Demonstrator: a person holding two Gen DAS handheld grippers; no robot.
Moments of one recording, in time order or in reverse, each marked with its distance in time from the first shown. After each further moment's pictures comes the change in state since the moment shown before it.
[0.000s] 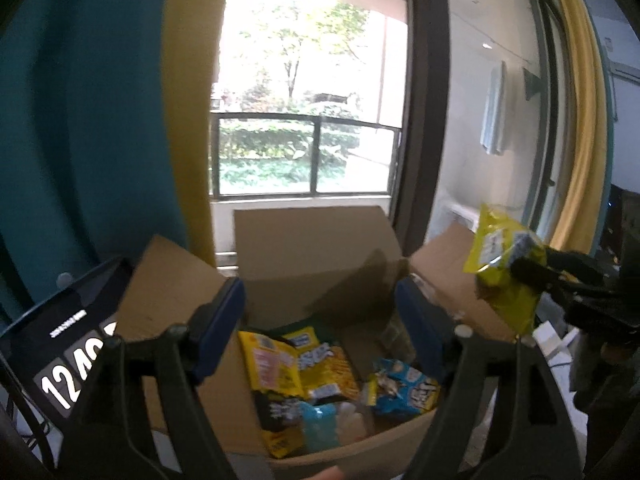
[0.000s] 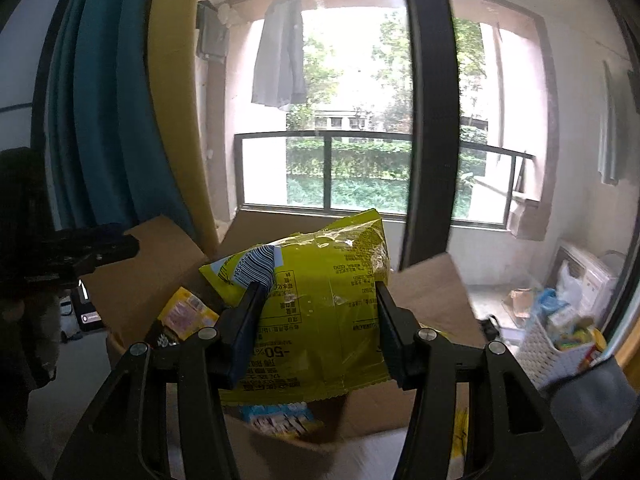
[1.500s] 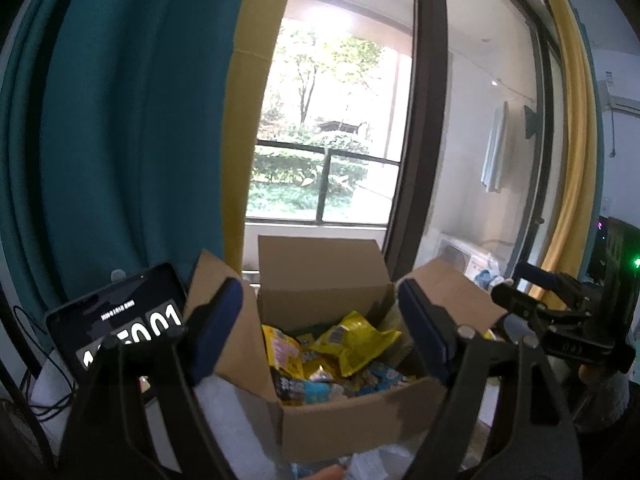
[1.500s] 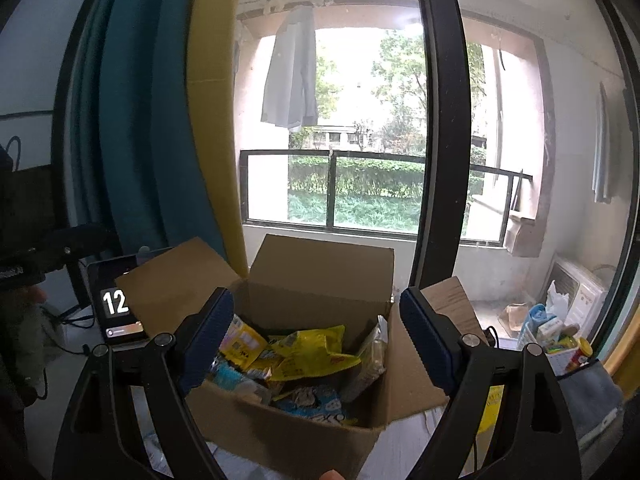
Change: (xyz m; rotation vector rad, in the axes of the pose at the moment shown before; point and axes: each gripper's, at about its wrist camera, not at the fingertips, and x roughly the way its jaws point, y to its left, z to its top) left arm -0.096 0.002 -0.007 -0.067 -0.102 -0.001; right arm -0.050 0.047 0.011 -0.018 -0.058 -0.023
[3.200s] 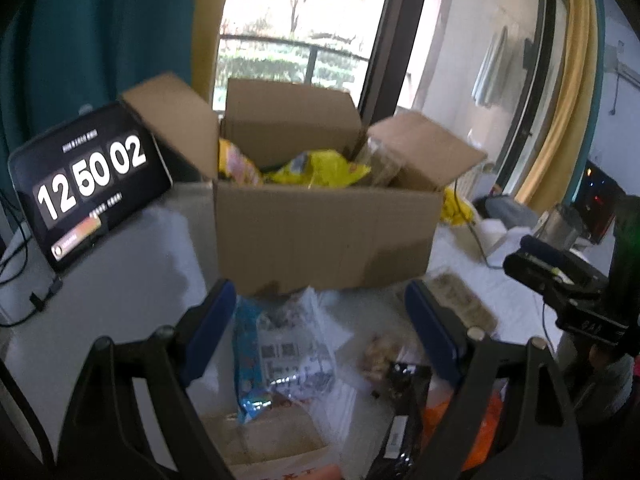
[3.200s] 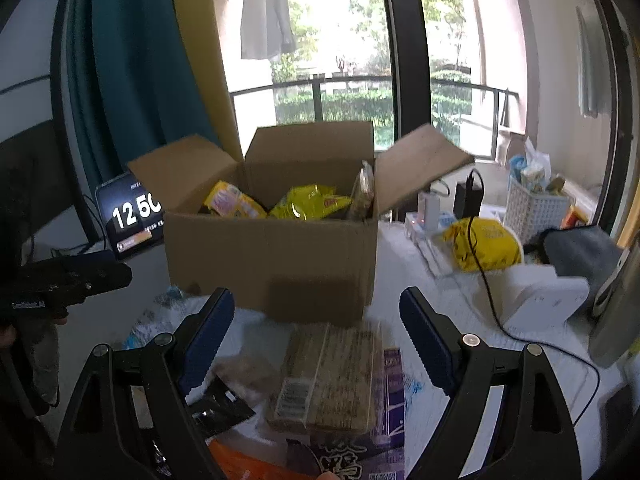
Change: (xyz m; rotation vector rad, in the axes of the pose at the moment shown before) left arm -0.001 -0.033 -0.138 -0.035 0.377 -0.050; right arm -0.057 -0.007 -0.129 0.130 0.241 -0.004
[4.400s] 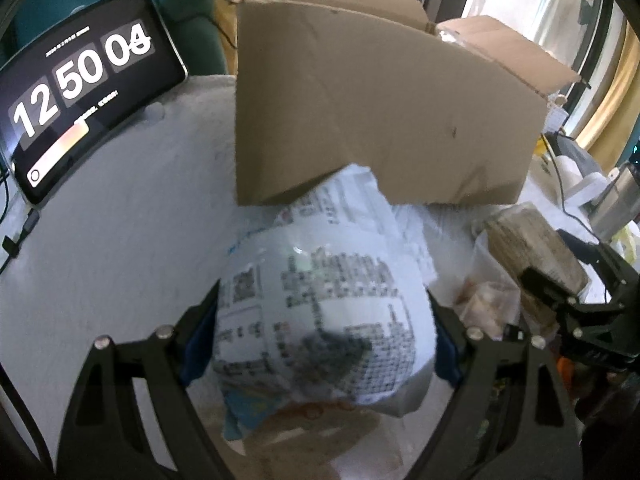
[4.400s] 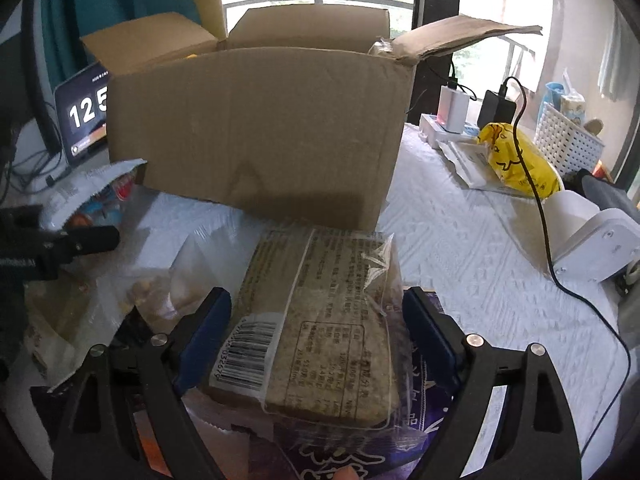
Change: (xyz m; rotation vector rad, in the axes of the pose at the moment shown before) left arm 0.095 0.033 -0.037 -0.049 0.279 0.124; right arm 0.094 0.008 -0.056 -0.089 0.294 -0.075
